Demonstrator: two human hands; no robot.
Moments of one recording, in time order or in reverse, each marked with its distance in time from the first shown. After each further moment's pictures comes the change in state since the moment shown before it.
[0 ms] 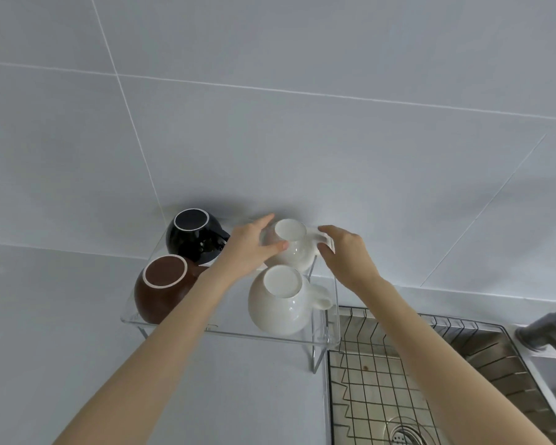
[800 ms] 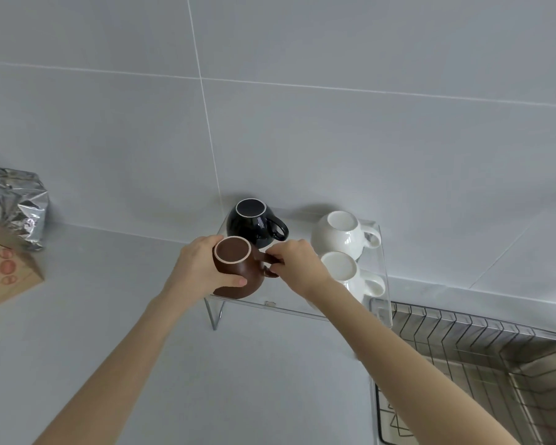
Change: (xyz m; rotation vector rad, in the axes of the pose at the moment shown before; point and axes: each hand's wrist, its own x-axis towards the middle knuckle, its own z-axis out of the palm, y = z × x) left_hand -0.099 -0.071 -0.088 0.208 0.222 -0.250; right_hand -0.024 -0.119 0.086 -0.056 -0.321 -0.199
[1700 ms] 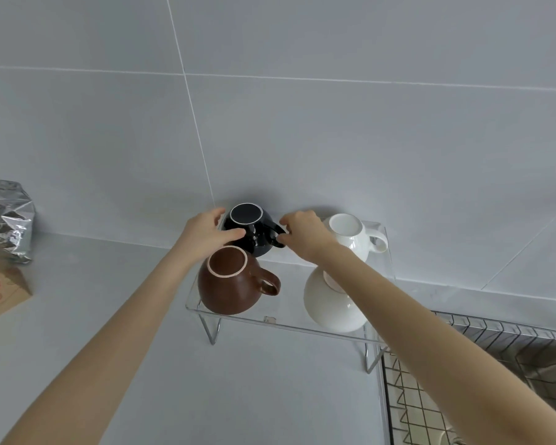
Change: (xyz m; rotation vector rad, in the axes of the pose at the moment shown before) left_hand 0.079 0.008 0.000 -0.137 -0.099 -0.035; right_hand 0.068 0.031 -0.021 -0.018 0.058 0.102
